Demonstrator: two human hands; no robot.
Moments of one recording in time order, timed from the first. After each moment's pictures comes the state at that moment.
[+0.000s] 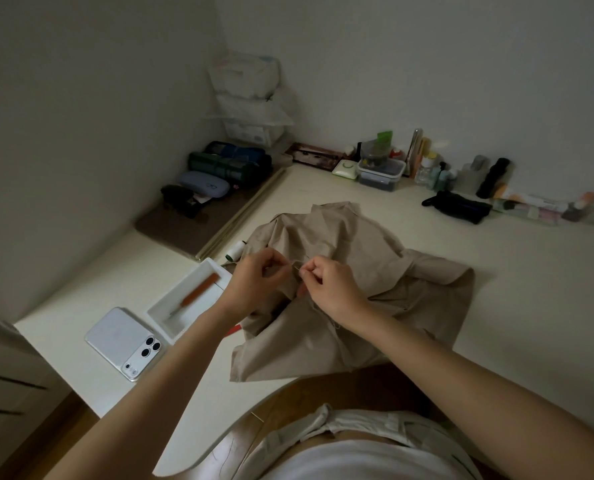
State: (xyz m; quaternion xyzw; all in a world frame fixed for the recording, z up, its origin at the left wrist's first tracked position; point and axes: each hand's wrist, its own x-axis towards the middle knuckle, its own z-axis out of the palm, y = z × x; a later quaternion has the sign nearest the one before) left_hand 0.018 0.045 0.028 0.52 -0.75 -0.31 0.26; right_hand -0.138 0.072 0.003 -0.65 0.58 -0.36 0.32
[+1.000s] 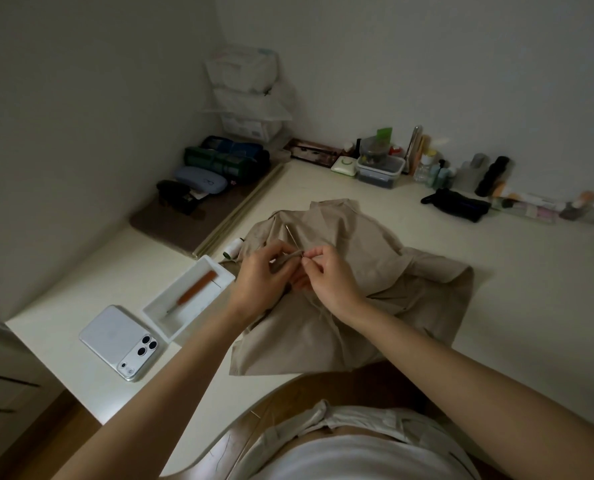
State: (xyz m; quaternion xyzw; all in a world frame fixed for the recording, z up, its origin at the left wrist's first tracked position) left_hand 0.003 0.054 0.033 0.48 -0.74 -0.30 0.36; right_hand -0.130 0.072 0.016 -0.51 0.57 -0.45 0.46
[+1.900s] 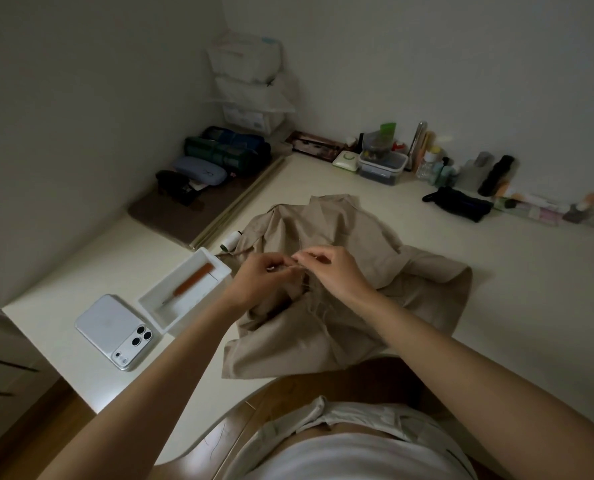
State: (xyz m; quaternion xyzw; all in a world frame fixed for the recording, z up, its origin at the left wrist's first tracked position) left_hand 0.007 0.047 0.022 0.50 -0.69 -0.45 0.25; right_hand -0.150 0.060 0.013 -0.58 0.57 -0.38 0.45
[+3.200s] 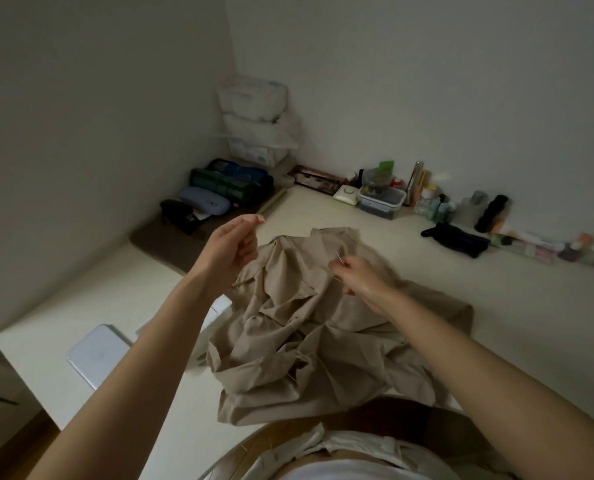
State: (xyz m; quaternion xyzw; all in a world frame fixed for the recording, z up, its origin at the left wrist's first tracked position) left_hand 0.031 -0.018 0.068 0.40 -0.46 -0.64 0.47; right_hand -0.188 0.012 0.018 -0.48 0.66 -0.31 0.49
